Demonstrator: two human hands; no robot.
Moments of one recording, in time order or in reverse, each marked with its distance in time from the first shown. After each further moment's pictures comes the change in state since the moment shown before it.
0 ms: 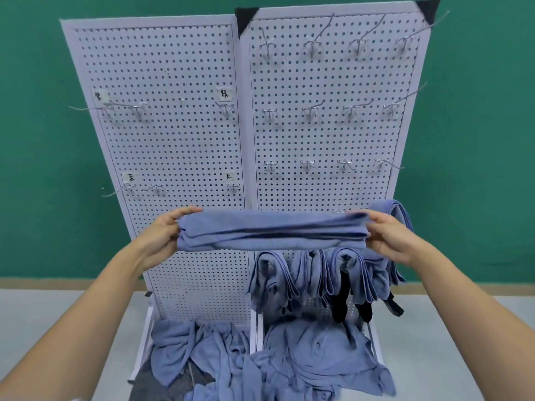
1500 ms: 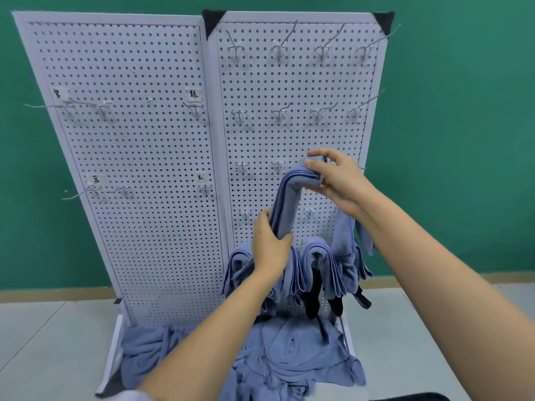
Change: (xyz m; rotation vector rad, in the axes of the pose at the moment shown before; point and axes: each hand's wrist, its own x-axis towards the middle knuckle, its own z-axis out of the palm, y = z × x) left_hand 0.009 -0.064 0.243 0.363 0.256 0.329; right_hand -0.029 -0.098 0.090 -0.054 0.216 -0.287
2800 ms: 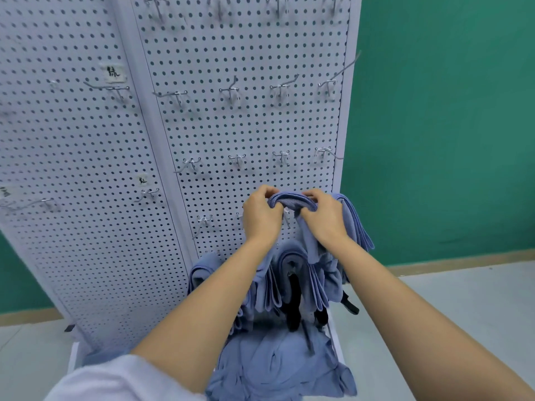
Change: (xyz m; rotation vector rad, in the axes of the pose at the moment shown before) left_hand 0.098 0.002 0.096 0.219 0.020 0.122; right_hand 0.076 0.128 -0.087 -0.766 0.267 -0.157
